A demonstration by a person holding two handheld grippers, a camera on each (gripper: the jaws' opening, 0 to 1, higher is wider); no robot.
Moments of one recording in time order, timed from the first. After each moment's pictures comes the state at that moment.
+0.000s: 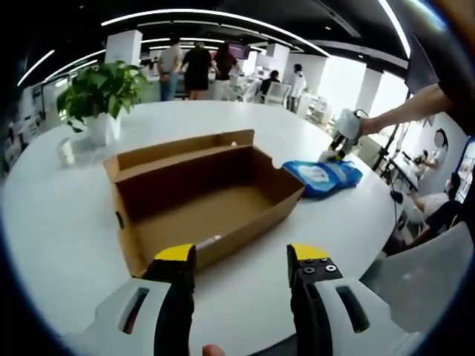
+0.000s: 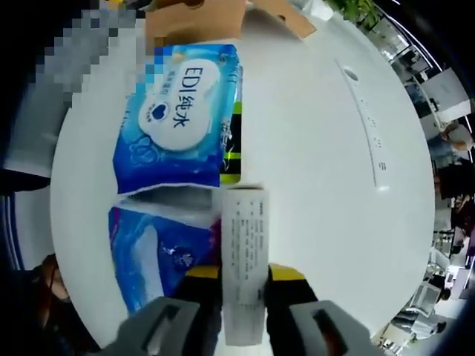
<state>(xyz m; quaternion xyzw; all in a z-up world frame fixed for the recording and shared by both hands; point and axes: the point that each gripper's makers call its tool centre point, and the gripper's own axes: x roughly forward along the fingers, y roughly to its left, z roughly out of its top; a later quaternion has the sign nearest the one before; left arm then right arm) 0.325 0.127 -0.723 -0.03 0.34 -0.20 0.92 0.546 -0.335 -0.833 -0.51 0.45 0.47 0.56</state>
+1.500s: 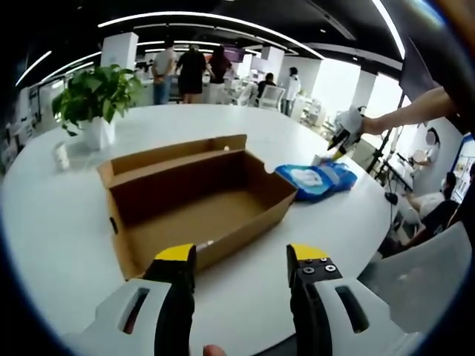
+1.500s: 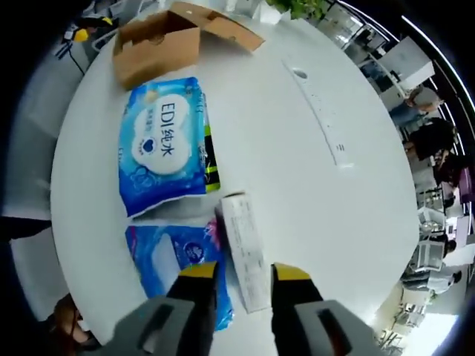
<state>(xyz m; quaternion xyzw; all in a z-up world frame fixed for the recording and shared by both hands) 0.325 0.118 -0.715 -0.04 0.32 -0.22 0.92 0.546 -0.337 -0.784 -0.43 0.45 0.40 0.67</state>
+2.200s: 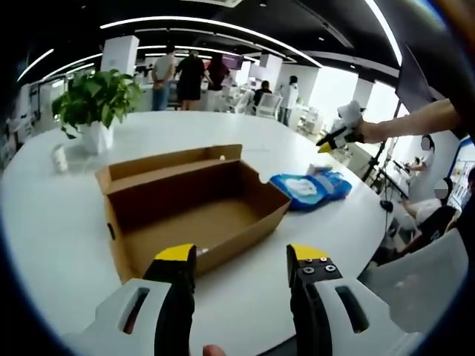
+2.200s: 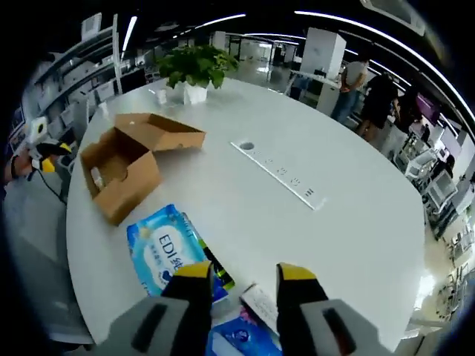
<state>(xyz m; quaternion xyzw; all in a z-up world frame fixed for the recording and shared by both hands) 0.327 0.114 -0.704 -0.06 0.30 -0.23 0.92 0.547 -0.245 -0.721 -0.19 0.37 0.37 0.83</state>
